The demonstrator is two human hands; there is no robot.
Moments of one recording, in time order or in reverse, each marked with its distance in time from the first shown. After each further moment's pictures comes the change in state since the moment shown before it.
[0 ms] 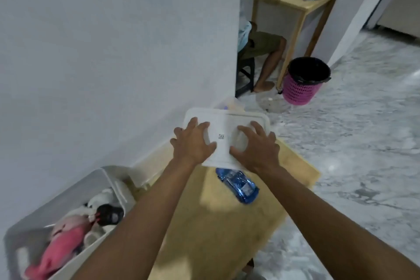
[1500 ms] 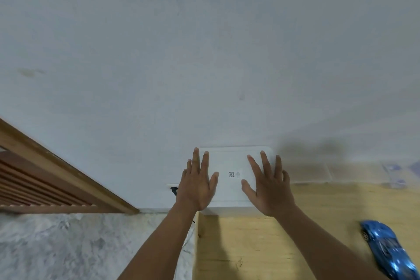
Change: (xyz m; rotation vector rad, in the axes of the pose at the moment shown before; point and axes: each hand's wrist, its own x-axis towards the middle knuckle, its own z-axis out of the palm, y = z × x) left_hand -0.230 -0.377 0.021 -0.187 0.261 -0.456; right_hand -0.127 -0.256 0.218 -0.472 -0.139 -0.847
